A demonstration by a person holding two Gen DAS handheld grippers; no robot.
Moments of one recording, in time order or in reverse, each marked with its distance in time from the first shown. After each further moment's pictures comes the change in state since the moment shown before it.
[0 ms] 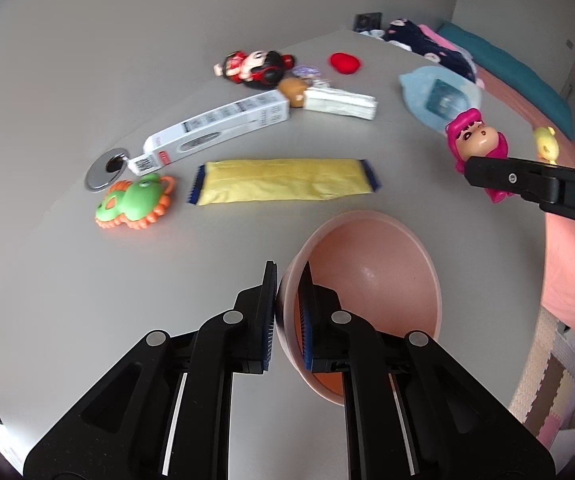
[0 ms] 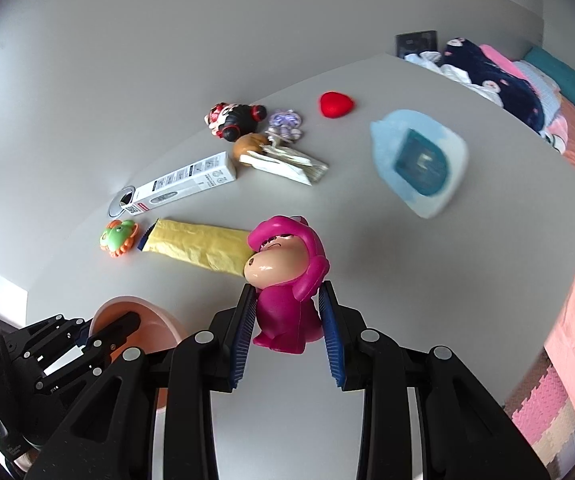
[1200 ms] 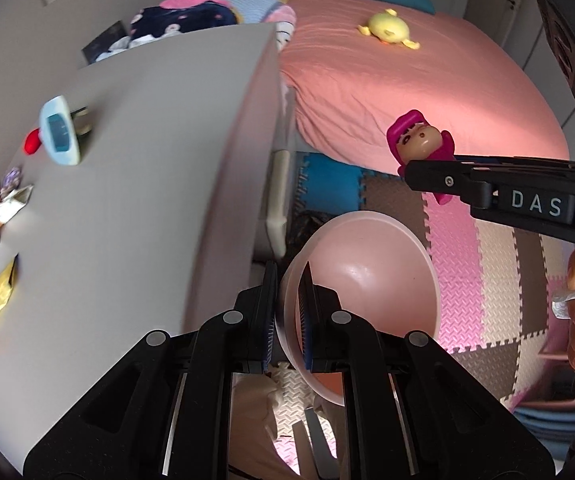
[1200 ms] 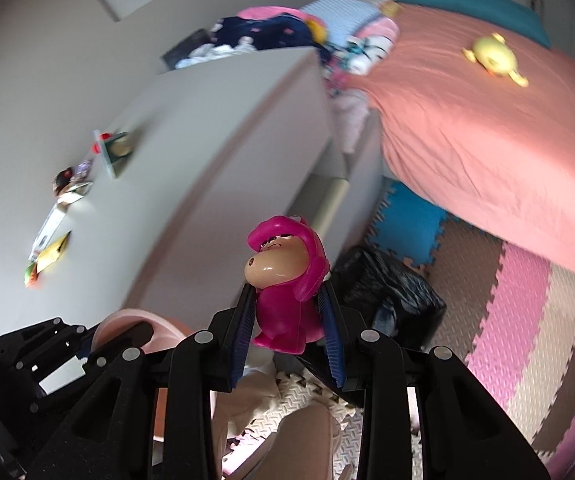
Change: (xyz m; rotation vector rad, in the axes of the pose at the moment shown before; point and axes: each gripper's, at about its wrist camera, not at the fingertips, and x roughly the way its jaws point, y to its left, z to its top) left arm 0.007 -0.322 -0.037 0.519 0.088 -0.239; right arm -0.112 -0.262 -0.164 0.457 -0.047 -0.178
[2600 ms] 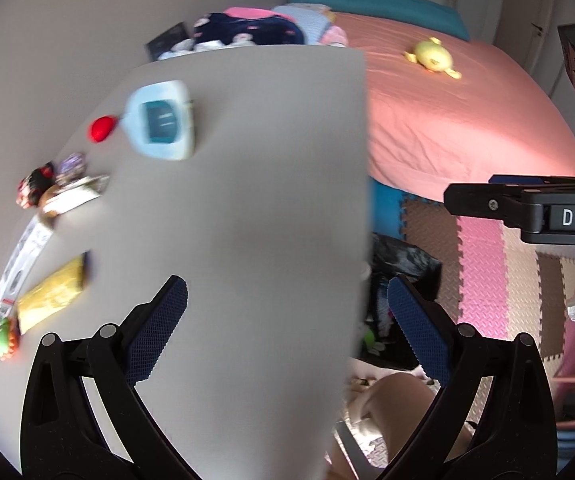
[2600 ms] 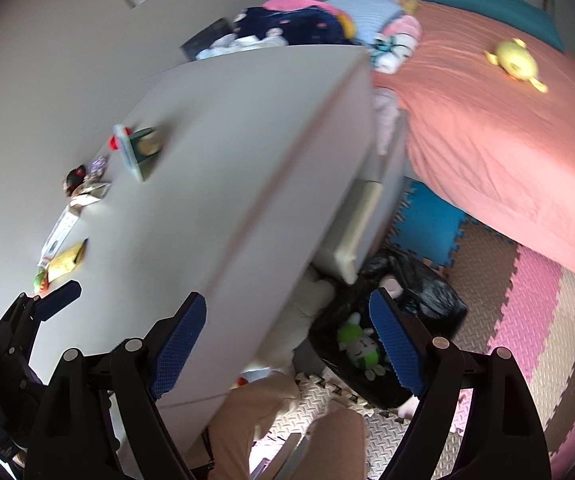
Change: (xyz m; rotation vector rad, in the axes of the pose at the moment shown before) left arm -0.028 0.117 -0.014 -0.101 -0.074 0.087; right arm 0.022 0.080 0.027 -0.041 0.033 0.034
